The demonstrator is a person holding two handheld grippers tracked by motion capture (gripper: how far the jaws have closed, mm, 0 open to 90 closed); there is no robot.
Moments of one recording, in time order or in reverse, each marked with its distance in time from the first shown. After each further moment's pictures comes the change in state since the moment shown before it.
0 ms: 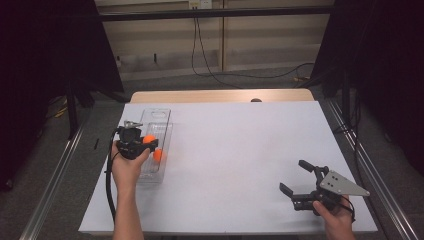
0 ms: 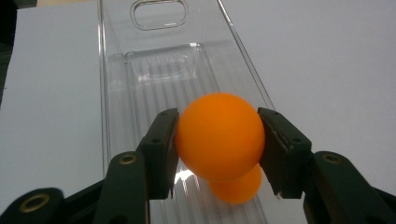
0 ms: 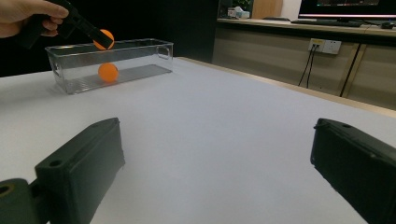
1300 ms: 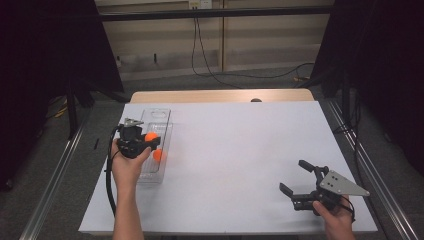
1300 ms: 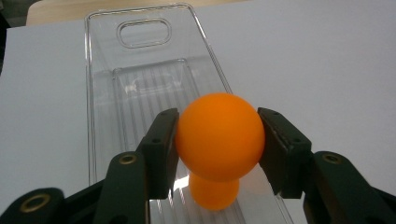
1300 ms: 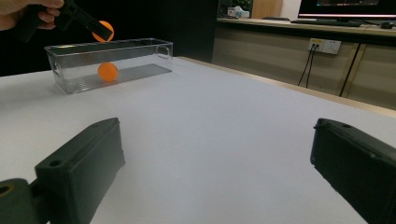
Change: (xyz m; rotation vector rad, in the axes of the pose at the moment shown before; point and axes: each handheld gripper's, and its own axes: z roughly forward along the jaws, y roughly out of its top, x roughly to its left) left arm -0.007 0.007 -0.010 -0.041 -0.040 0.014; right arm 0.000 0.000 0.000 0.001 -0.001 0.000
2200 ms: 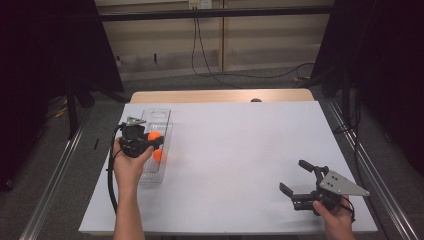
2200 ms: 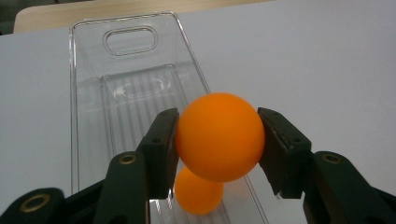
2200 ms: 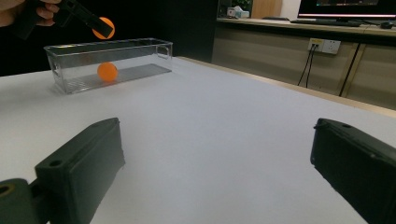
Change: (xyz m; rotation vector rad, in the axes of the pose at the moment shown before) left arm -0.008 0.005 -0.002 -0.005 -0.025 0.011; right arm 0.000 0.000 0.000 0.000 -0.001 0.000
